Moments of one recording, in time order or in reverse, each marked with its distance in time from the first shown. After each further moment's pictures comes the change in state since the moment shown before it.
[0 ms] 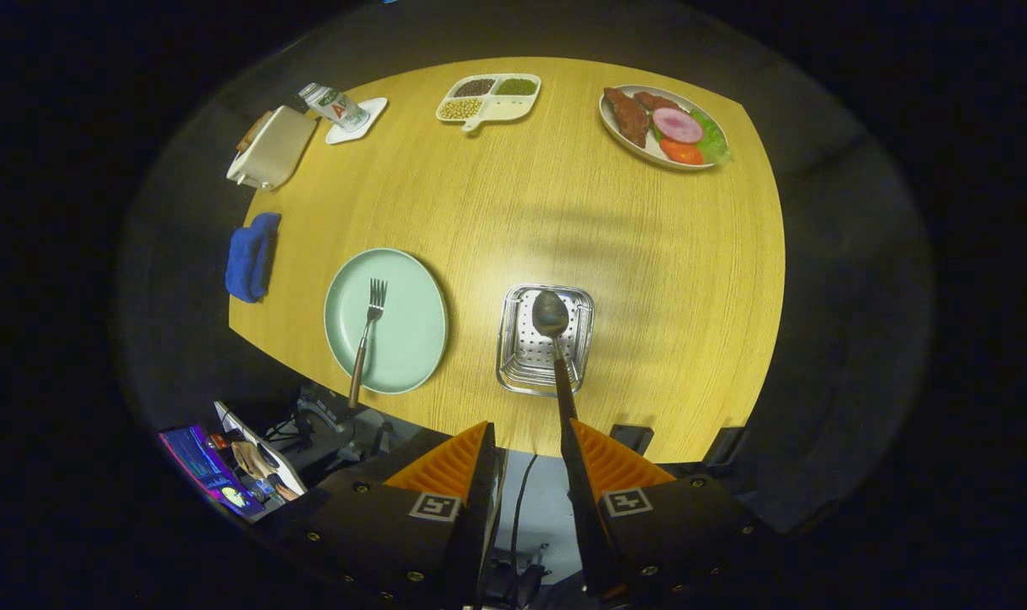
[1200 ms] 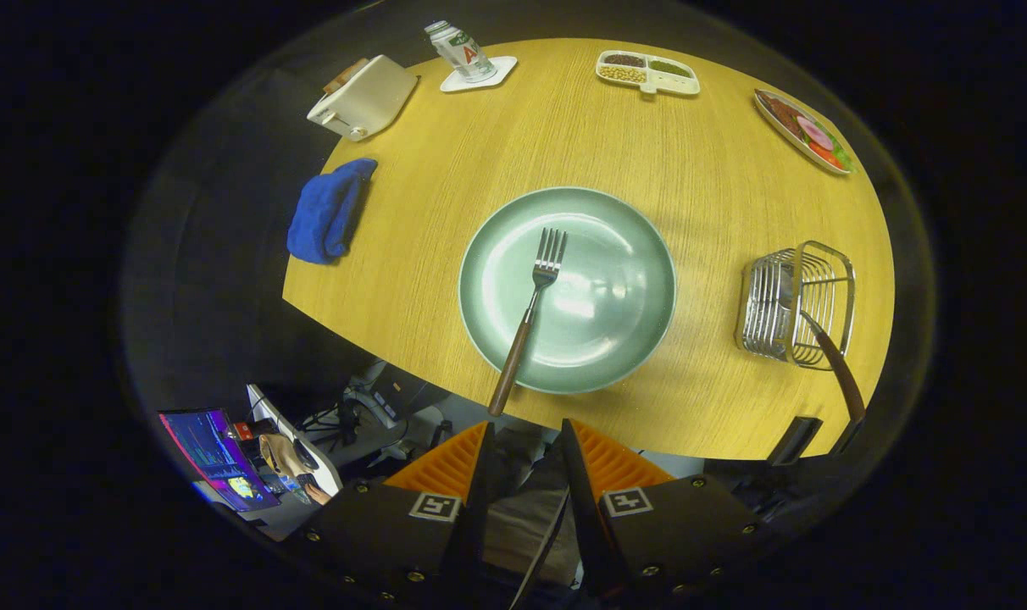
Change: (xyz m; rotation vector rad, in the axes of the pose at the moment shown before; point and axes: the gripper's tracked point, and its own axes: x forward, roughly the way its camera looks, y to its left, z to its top) arm 0.100 0.194 -0.040 -0.078 0.015 0.171
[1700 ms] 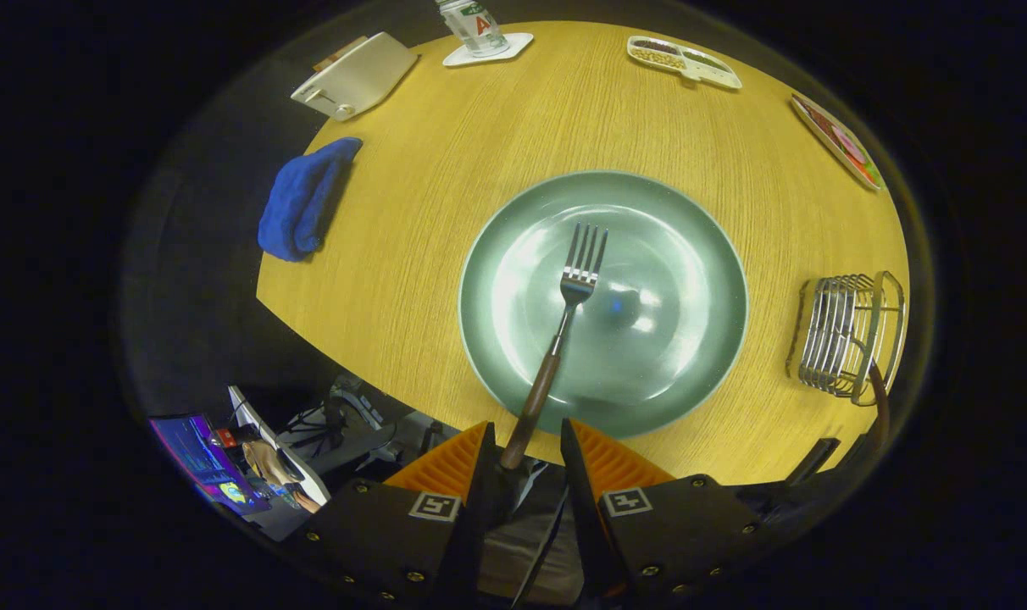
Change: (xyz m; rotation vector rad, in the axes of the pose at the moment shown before) arm 0.064 0.015 0.017 -0.016 0.029 -0.028
